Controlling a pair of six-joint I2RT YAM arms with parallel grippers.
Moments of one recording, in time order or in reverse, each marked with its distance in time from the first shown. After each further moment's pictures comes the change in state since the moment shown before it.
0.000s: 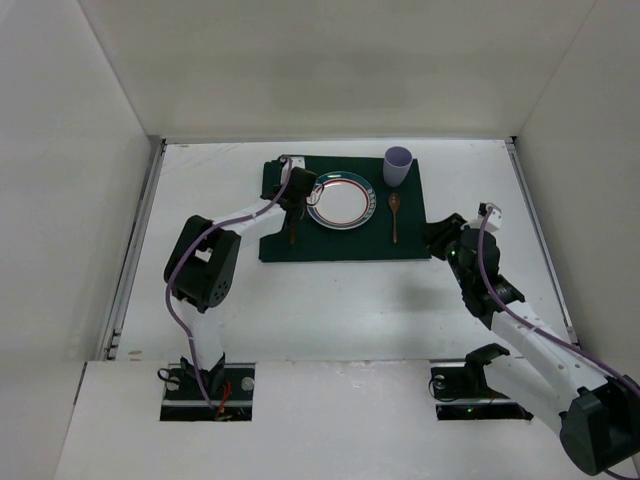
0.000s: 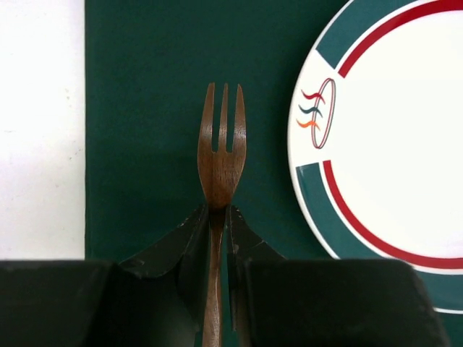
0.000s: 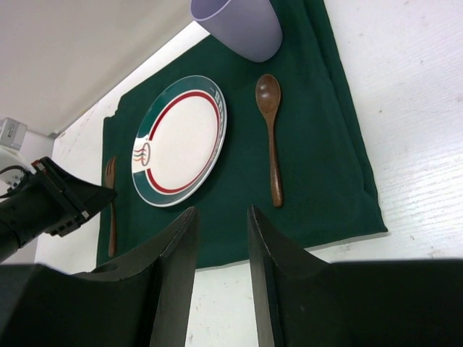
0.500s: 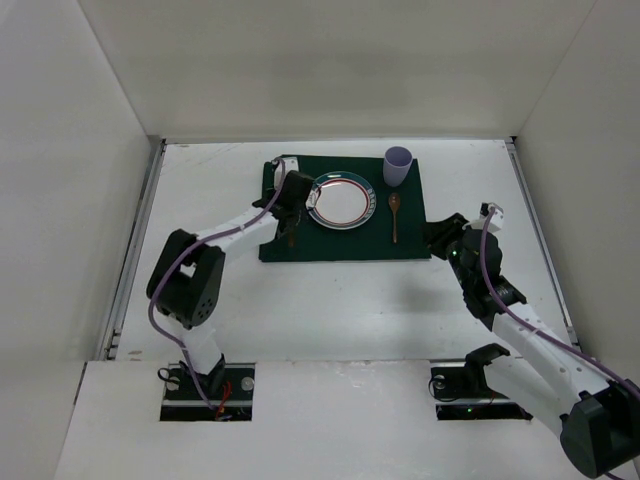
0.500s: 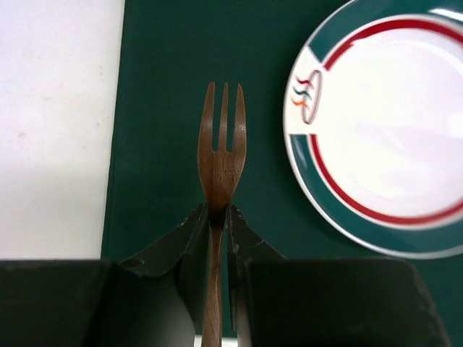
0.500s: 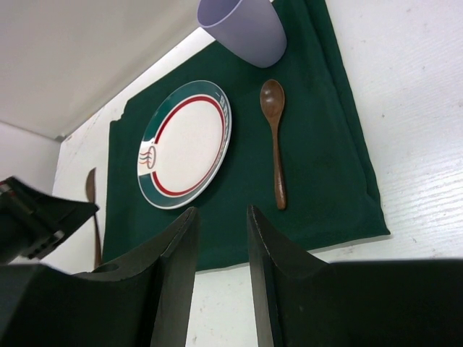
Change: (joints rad) left arm -0.043 -0.180 -0.115 -0.008 -0.053 -0.081; right arm -0.001 -0.021 0.000 0.000 0.000 0.000
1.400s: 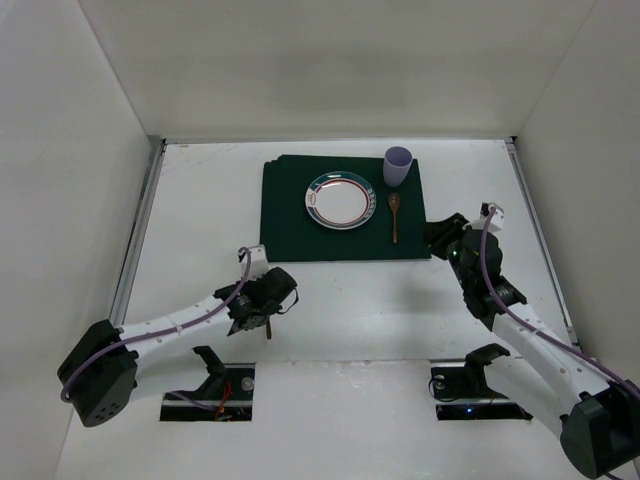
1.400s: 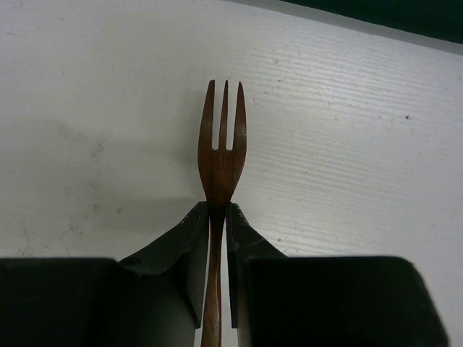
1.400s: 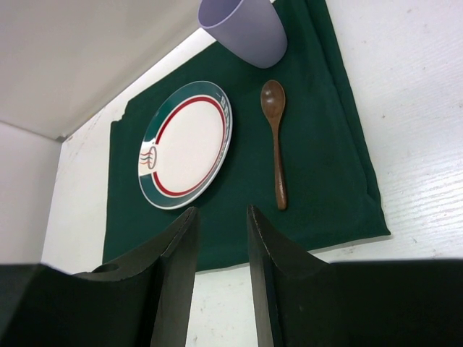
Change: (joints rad) left arm -0.307 -0.654 -0.688 -0.293 -0.102 -0.462; right arm 0.000 -0.002 0.000 0.000 0.000 0.000
